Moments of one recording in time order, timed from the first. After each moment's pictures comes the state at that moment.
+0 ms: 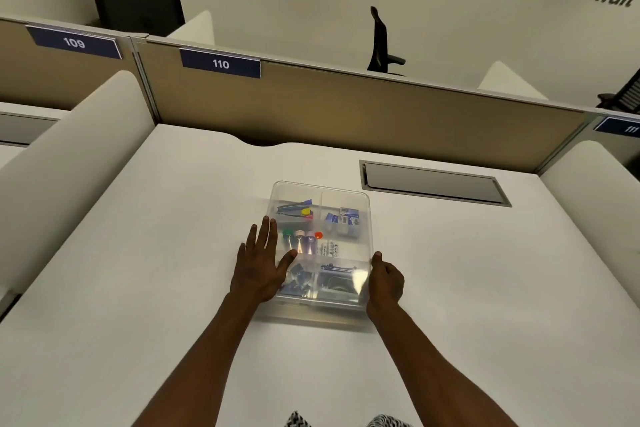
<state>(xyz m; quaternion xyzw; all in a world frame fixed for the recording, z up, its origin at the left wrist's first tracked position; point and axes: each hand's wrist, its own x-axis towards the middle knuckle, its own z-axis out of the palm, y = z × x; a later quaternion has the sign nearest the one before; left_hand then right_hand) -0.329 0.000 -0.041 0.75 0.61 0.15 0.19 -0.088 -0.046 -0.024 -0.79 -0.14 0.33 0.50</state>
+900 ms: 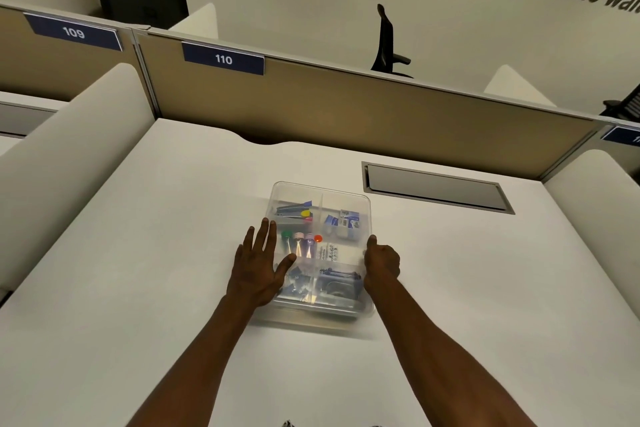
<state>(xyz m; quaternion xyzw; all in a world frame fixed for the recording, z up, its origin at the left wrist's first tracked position) -0.329 0.003 -0.045 0.75 0.61 0.17 0.17 -0.079 0.008 -0.005 -0.83 -0.20 0.34 0.39</state>
